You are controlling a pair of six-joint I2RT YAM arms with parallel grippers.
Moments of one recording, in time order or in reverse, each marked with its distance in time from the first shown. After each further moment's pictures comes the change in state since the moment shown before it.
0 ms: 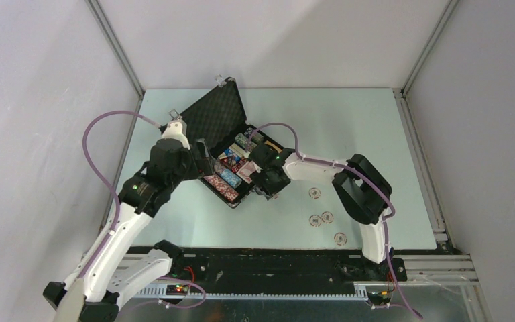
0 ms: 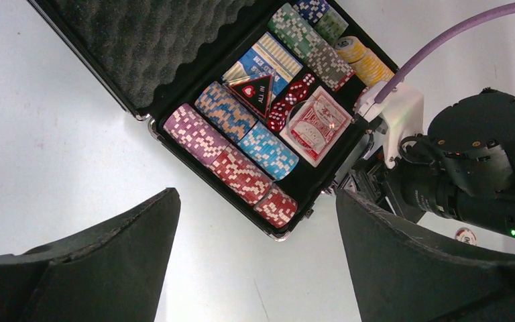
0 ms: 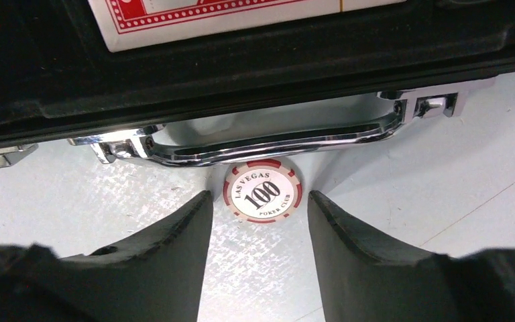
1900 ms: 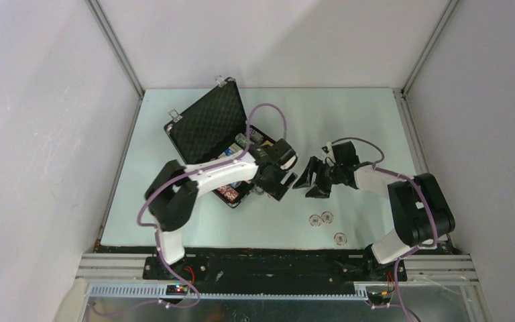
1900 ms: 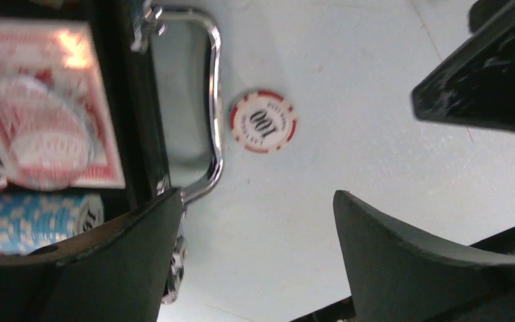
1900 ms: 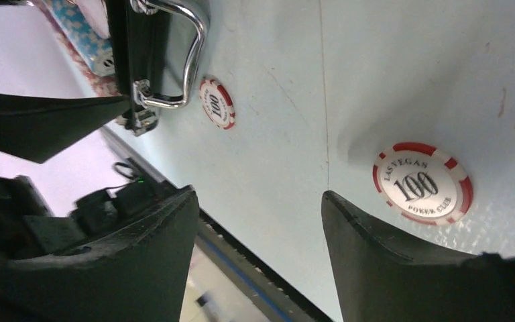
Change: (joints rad) left arm -0.468 1.053 0.480 -0.099 0.129 0.269; right arm -0.584 -0.401 -0.664 0.509 -0.733 0.570
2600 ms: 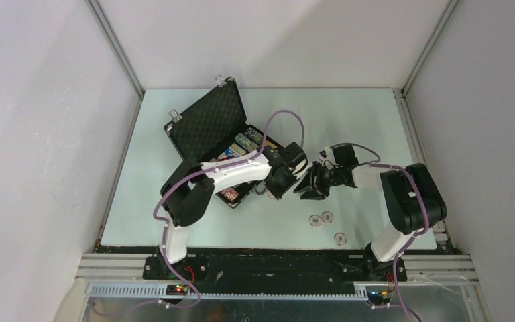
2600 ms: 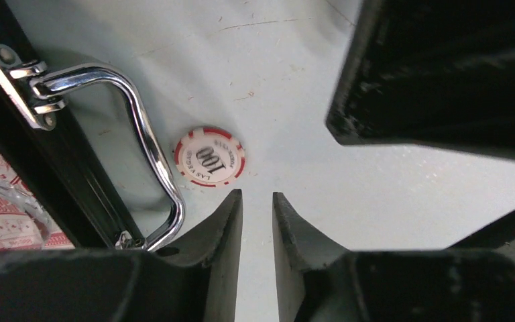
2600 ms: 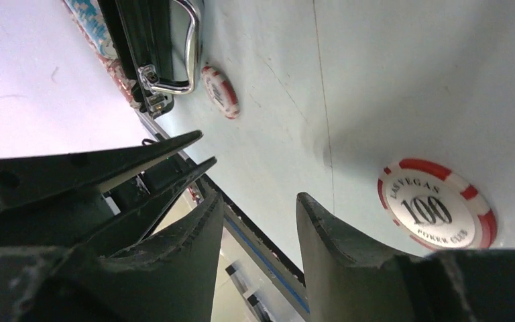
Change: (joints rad) left arm -0.043 0.091 0.052 -0.002 0.077 0.122; right arm -0.020 0.072 -0.005 0.011 -0.102 0.001
